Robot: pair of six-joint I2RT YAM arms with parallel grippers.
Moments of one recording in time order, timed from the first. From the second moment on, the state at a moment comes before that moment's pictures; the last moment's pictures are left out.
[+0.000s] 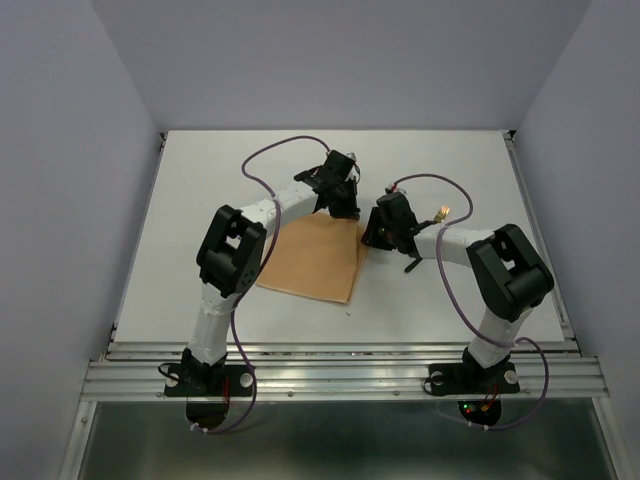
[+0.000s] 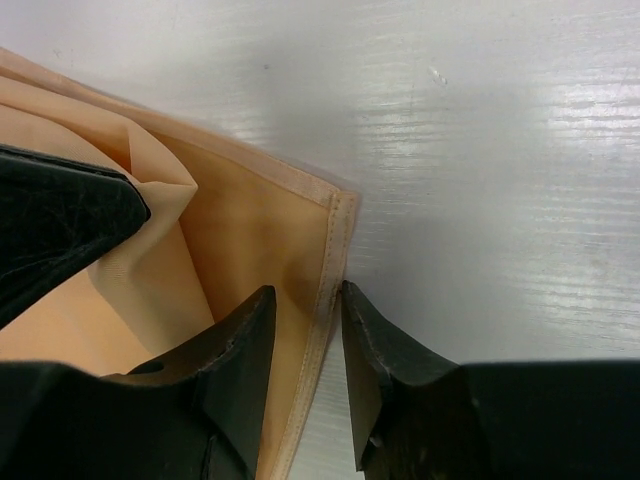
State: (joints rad) left arm -0.65 2.13 1.71 -0.45 0.14 -0.63; right arm 0.51 1.78 0.95 0.02 0.09 0.65
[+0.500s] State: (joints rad) left arm -0.65 2.12 1.69 -0.45 0.14 -0.63; right arm 0.51 1.77 0.92 0.05 0.08 0.70
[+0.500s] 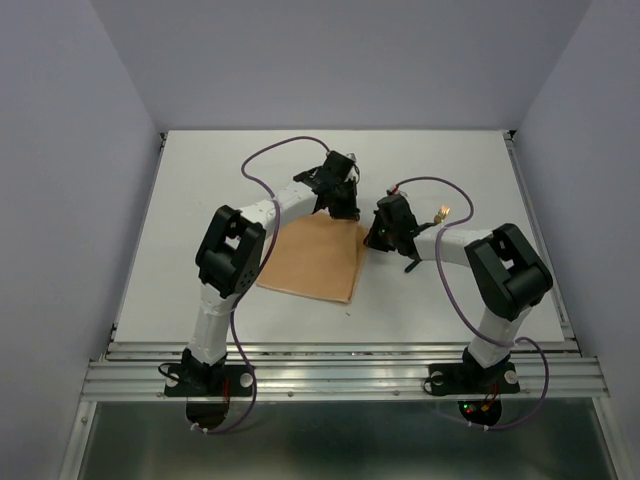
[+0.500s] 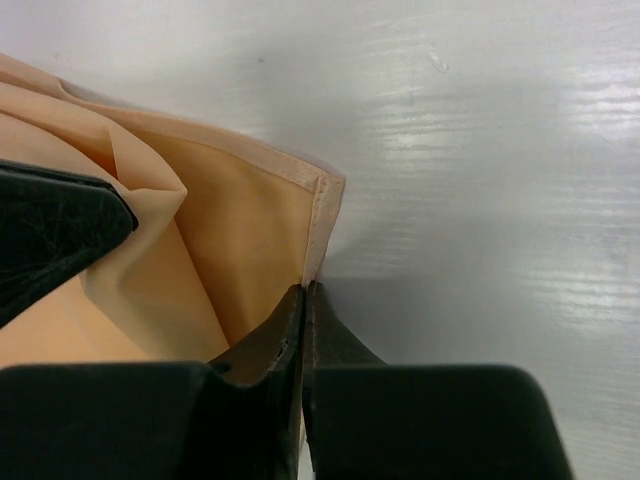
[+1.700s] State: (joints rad) left arm -0.65 2.20 1.76 -0.45 0.22 -0.67; right arm 0.50 1.85 0.99 0.09 0.06 0.70
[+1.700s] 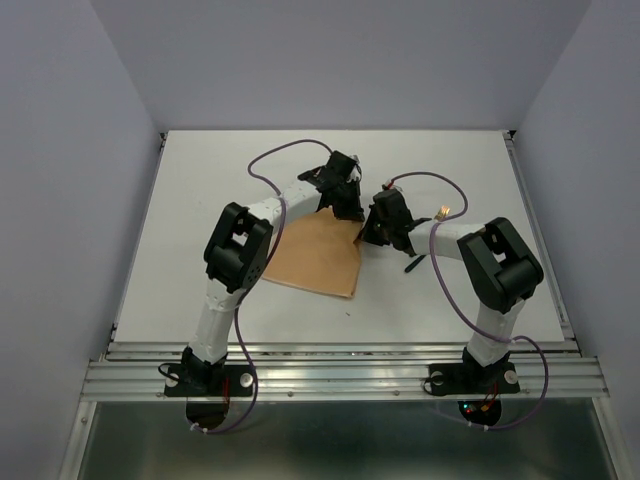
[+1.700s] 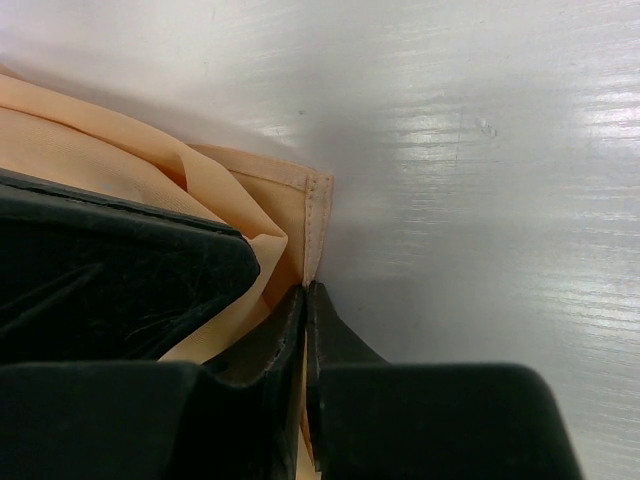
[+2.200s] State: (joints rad) left arm -0.64 2.20 1.77 -0.44 0.25 -0.66; right arm 0.47 1.78 0.95 0.08 0.07 0.70
